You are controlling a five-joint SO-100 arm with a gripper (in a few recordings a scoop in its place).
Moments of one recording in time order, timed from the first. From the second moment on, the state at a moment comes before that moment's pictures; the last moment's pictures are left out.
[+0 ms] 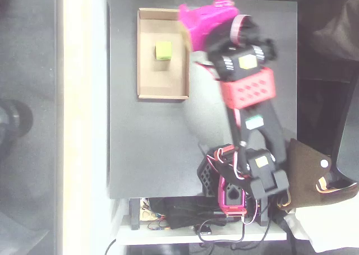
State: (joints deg) arm -20.3 99.8 73.7 71.5 91.2
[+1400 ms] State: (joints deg) arm 1.7 162.9 141.7 71.5 91.2
